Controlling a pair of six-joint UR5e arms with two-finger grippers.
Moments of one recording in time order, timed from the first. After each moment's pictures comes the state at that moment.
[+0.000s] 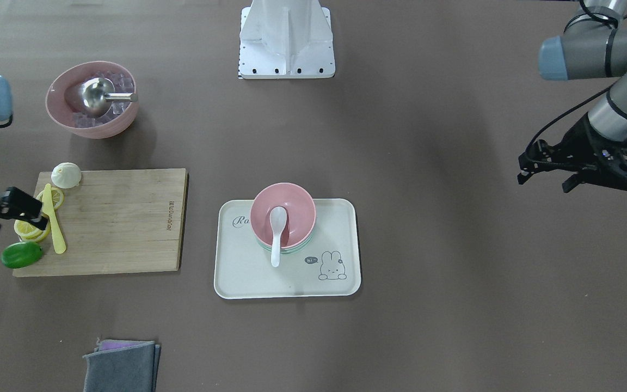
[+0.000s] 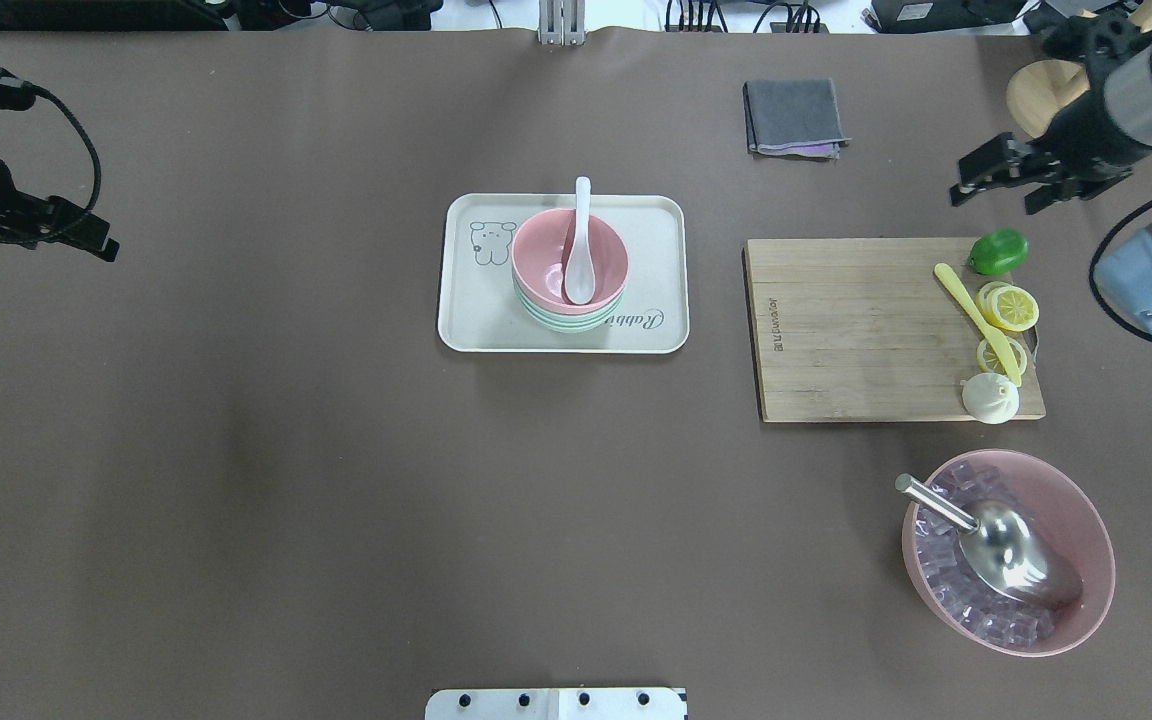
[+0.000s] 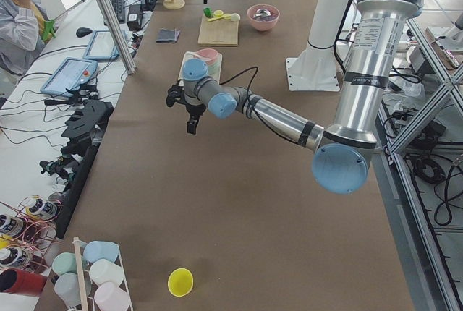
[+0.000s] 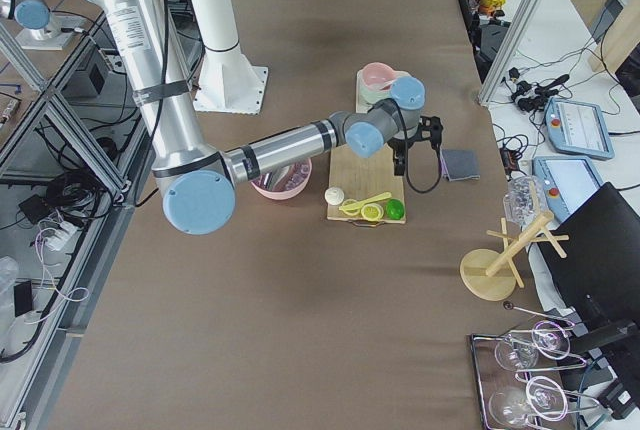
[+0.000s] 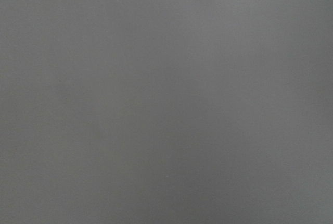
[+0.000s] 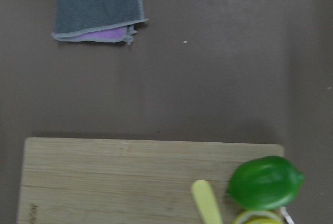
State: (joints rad) left arm -1.13 -1.73 -1.77 -1.81 -2.24 -0.48; right arm 1.21 -1.34 1.58 -1.24 2.34 0.59
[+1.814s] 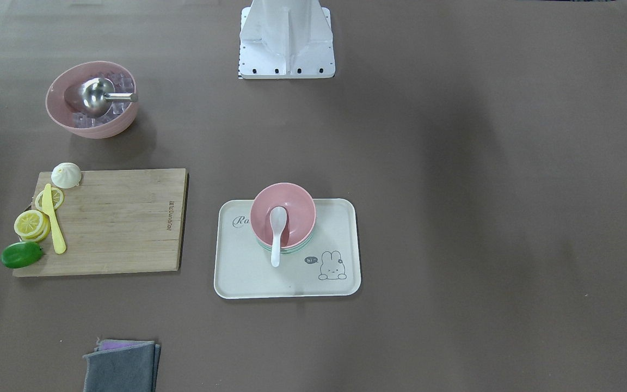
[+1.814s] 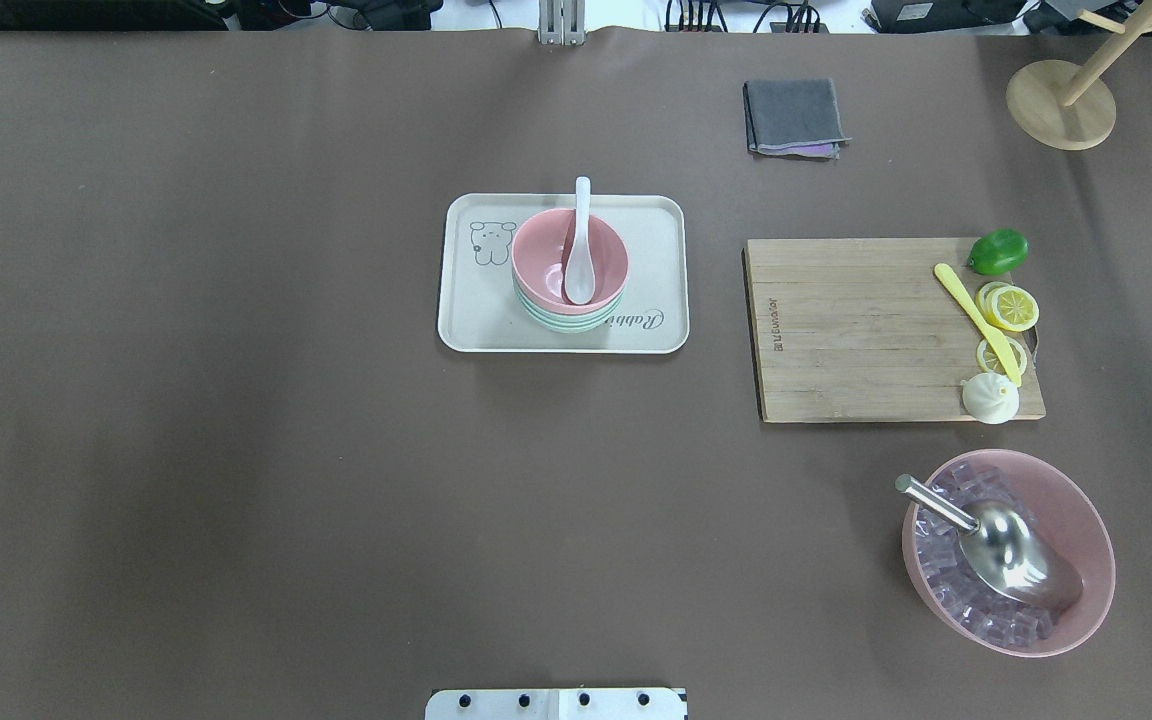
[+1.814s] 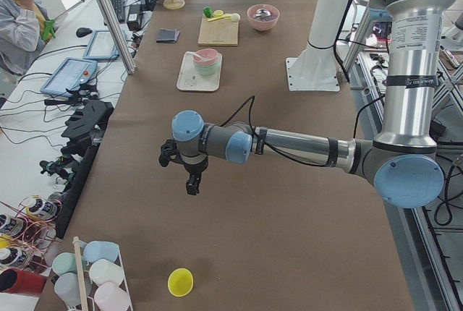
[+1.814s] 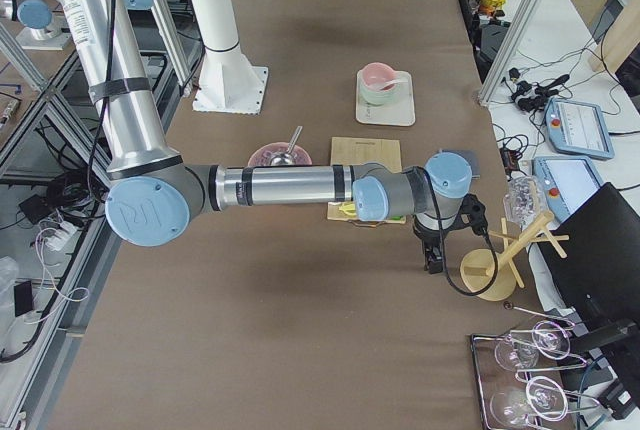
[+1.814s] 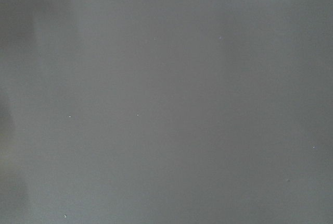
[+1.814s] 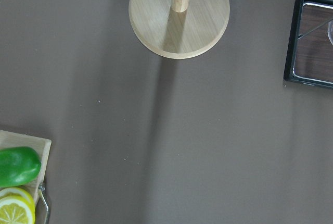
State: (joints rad) left arm -1.41 -1.57 -1.69 -1.66 -2.36 -0.08; right arm 1.51 -1.30 1.38 -1.44 2.34 0.01
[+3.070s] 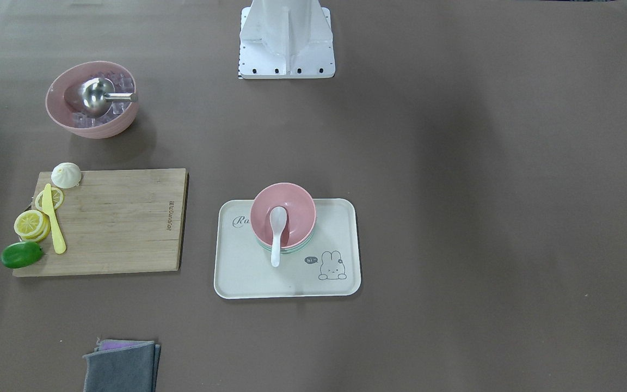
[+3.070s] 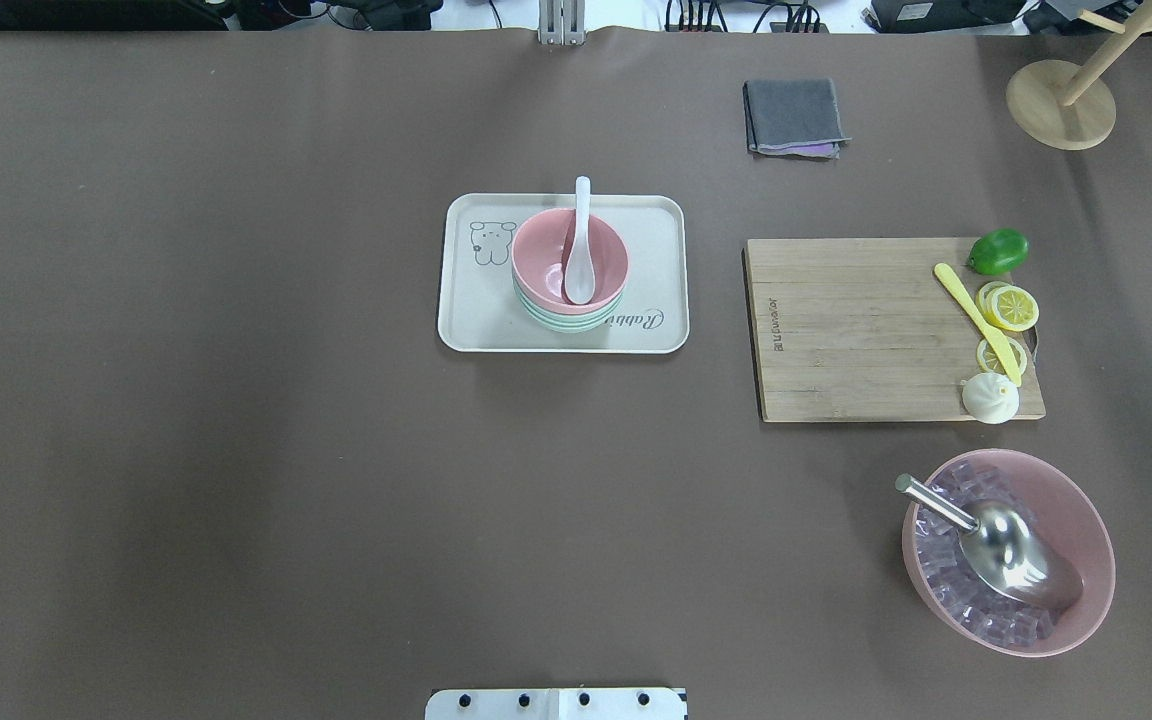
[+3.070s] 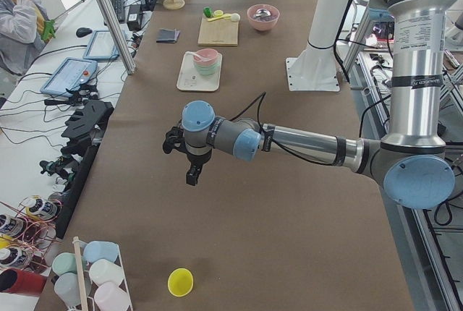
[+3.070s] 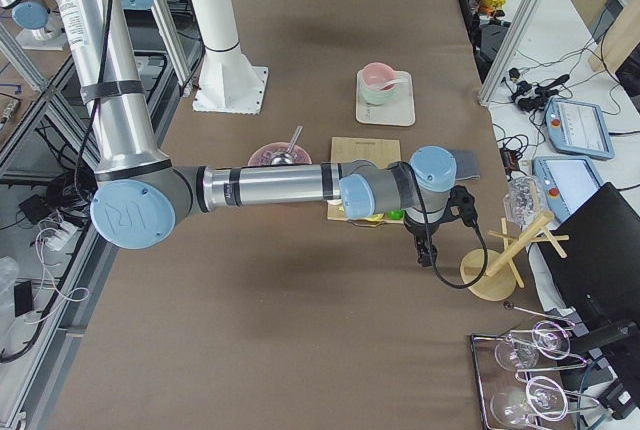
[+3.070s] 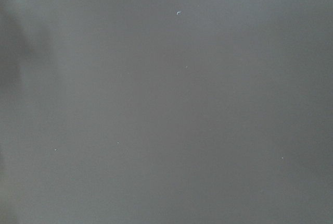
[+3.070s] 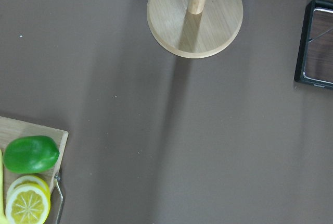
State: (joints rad) left arm -1.41 -1.51 -1.77 -1.78 -2.36 -0.08; right arm 1.51 -1.37 1.47 -1.41 2.36 0.02
